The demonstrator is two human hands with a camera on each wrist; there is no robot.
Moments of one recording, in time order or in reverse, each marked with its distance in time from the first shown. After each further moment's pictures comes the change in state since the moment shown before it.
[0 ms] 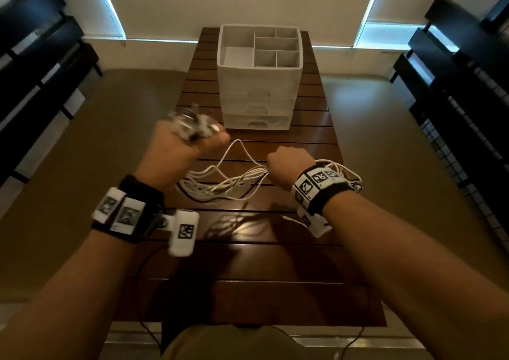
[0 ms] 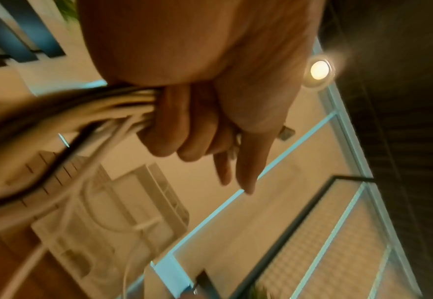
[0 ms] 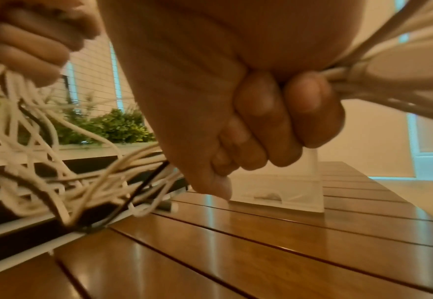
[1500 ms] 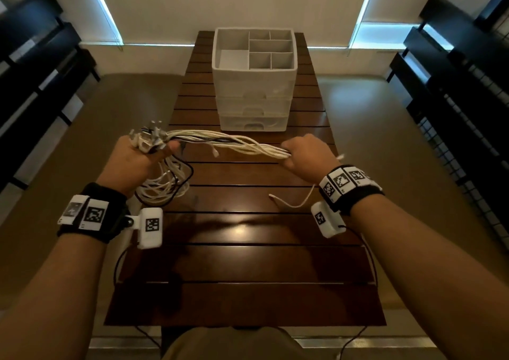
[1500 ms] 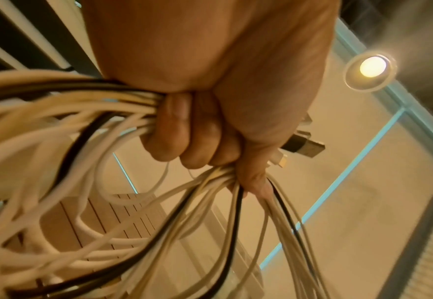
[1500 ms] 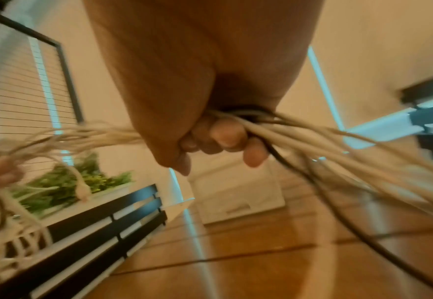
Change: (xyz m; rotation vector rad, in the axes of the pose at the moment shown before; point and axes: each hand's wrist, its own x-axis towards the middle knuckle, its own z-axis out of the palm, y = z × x) left_hand 0.004 -0.053 -0.061 0.285 0.077 -0.051; right_hand -0.007 0.053 0.008 0.277 0.262 0.043
